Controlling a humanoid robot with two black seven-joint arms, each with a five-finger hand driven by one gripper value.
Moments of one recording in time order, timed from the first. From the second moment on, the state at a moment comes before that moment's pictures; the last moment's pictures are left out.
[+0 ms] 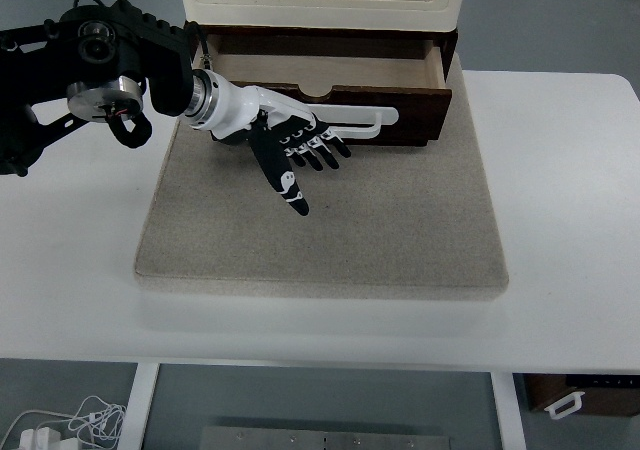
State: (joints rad) left arm -1.33 0.56 -0.27 -1.40 0.46 -0.39 0.59; right arm 0.01 0.00 -0.01 0.18 -0.04 -0.05 0.04
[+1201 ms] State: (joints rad) left arm -1.33 0.56 -0.32 -1.27 0.51 -0.31 0.57; right arm 0.01 0.00 -0.01 0.18 -0.04 -0.05 0.04
